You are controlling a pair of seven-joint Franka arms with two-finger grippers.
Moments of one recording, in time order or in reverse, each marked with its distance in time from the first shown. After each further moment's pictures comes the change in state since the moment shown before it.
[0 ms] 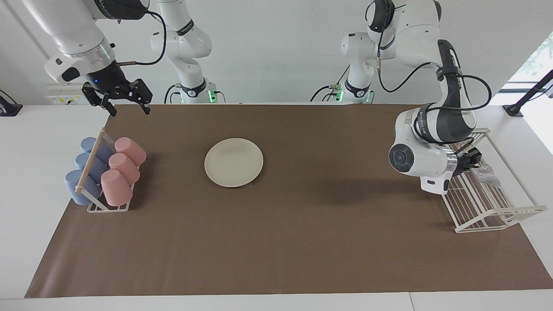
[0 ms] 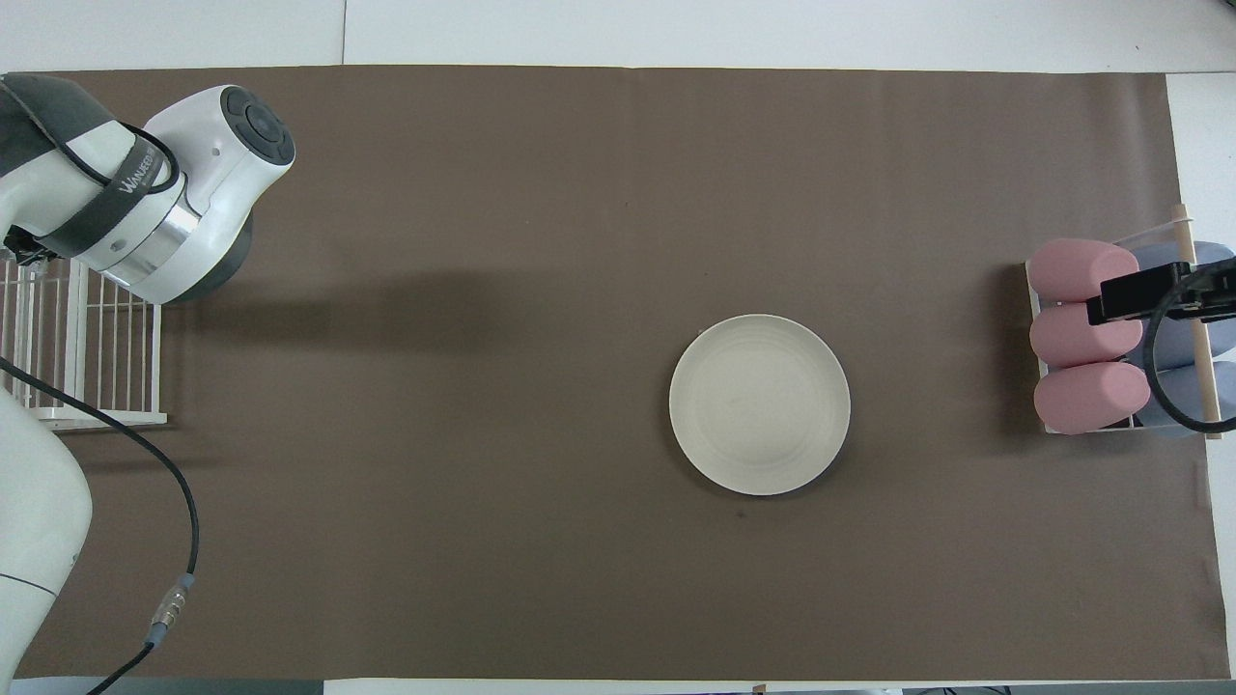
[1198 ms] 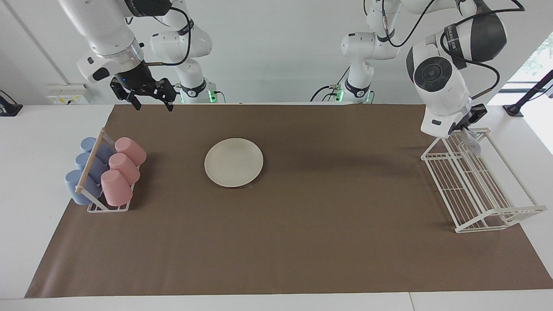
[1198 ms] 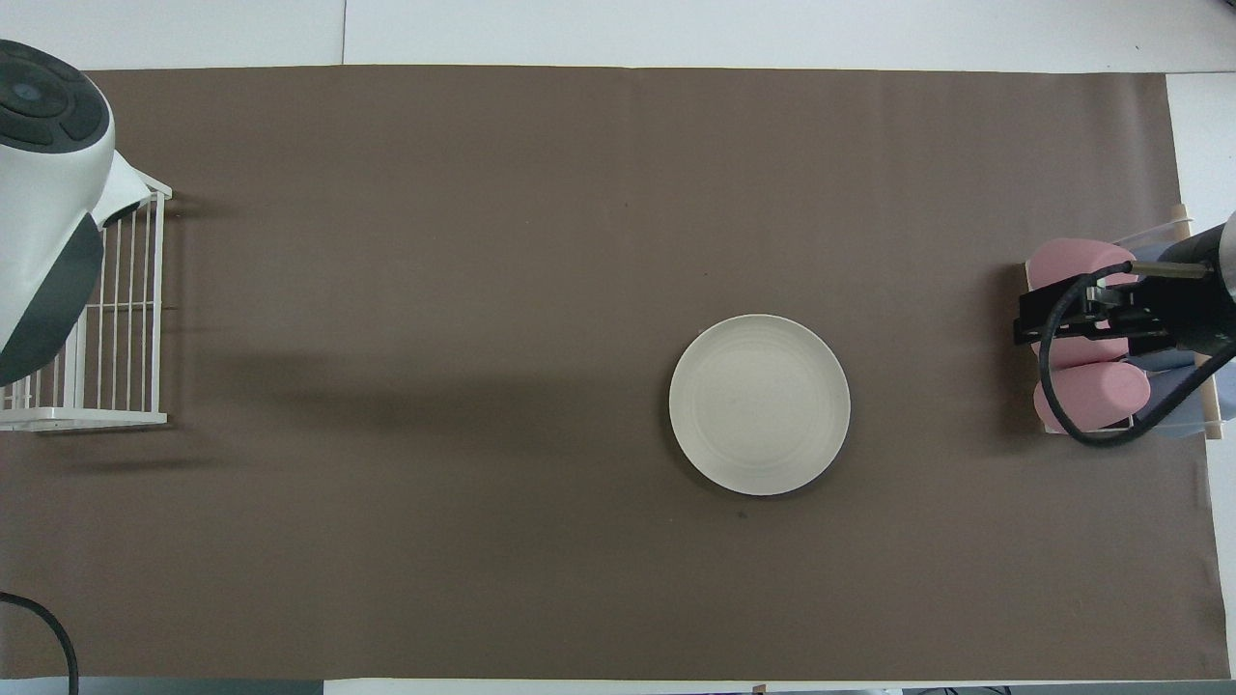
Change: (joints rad) left arm -0.007 -0.315 0.003 -0.059 -0.267 -0.017 0.420; right arm 0.095 -0.001 0.006 0.003 0.000 -0.066 0.226
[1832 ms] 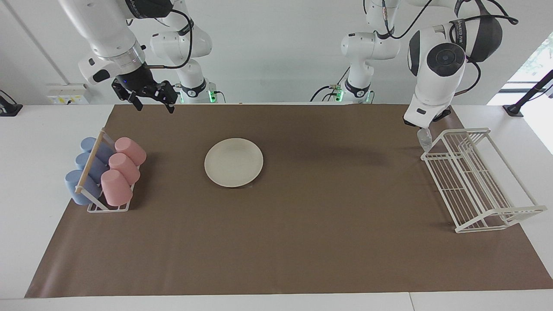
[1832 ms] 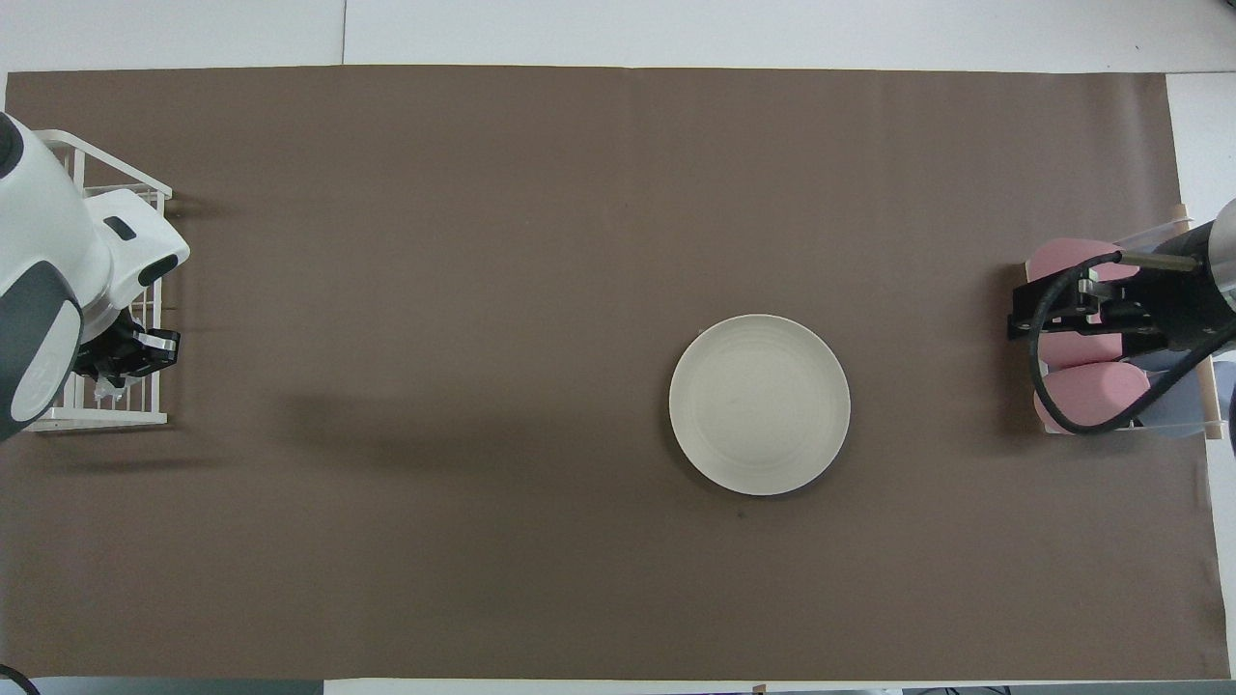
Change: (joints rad) left arm 0.002 -0.118 -0.007 -0.133 -0.367 -0.014 0.008; right arm 0.012 0.005 0.002 0.003 0.001 -0.001 0.049
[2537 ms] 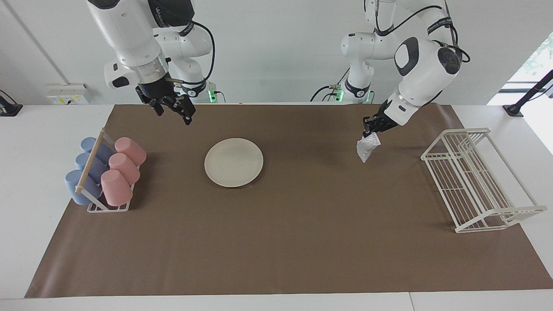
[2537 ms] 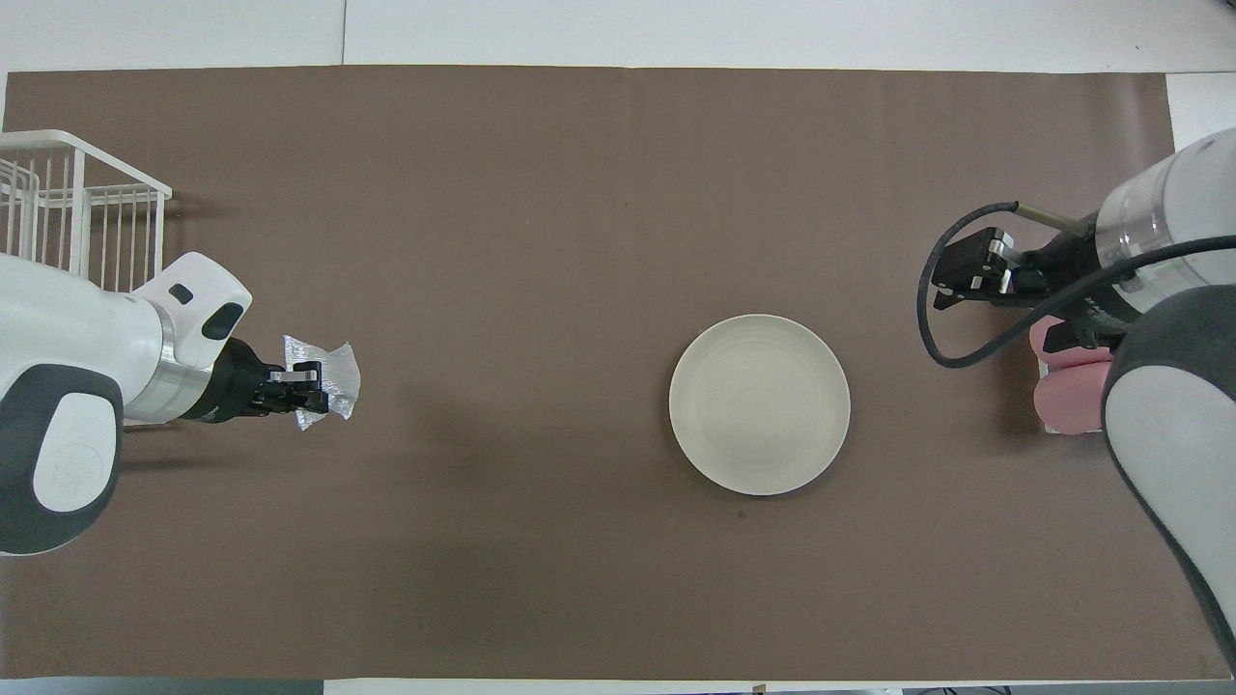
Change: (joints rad) left arm 0.007 -0.180 0.013 -0.388 -0.617 0.410 0.015; right arm 0.067 0.044 0.023 0.027 0.002 0.025 0.309
